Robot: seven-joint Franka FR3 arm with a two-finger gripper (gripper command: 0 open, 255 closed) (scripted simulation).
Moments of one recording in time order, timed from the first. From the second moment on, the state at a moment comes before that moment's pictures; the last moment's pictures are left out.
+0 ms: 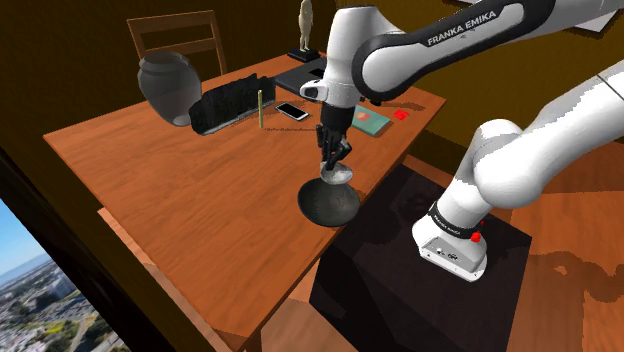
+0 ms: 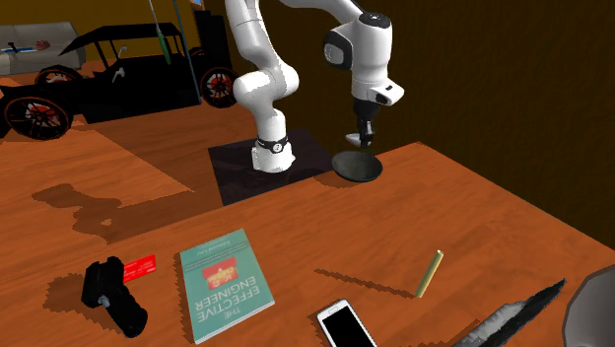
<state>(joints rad) 0.33 -0.44 0.13 -2.64 0.27 2.16 -0.88</state>
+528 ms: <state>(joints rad) 0.34 -0.38 0.14 -2.70 0.29 2.28 -0.90</state>
